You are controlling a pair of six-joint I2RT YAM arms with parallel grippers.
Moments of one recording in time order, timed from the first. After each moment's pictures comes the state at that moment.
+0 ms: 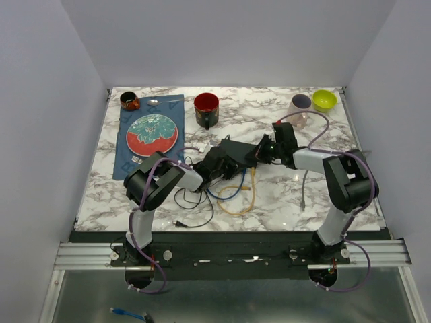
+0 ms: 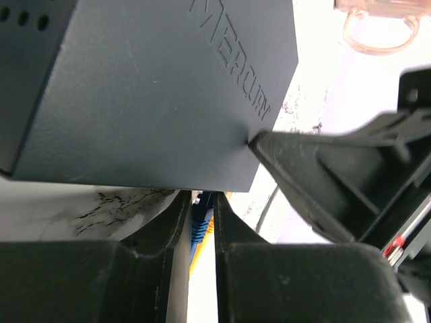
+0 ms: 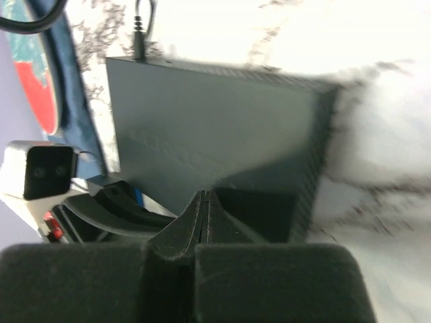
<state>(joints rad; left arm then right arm) -0.73 1.97 0.86 0.61 0.03 -1.45 0.33 1.80 0.92 0.17 -0.39 0.81</state>
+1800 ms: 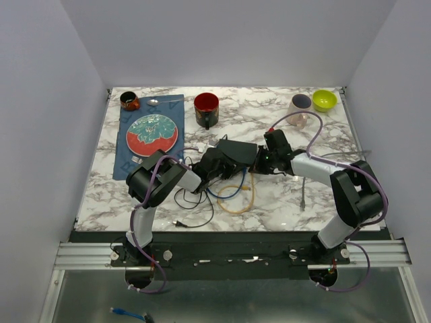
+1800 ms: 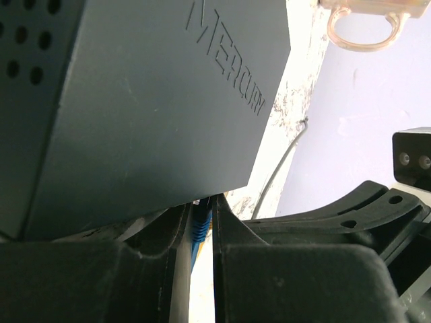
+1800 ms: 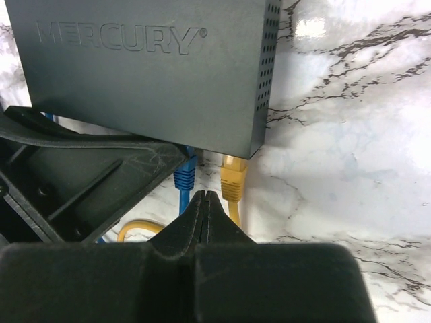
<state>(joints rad) -0.71 2.01 0.83 0.73 0.10 -1.44 0.46 1.64 0.88 -0.14 -0.16 0.68</state>
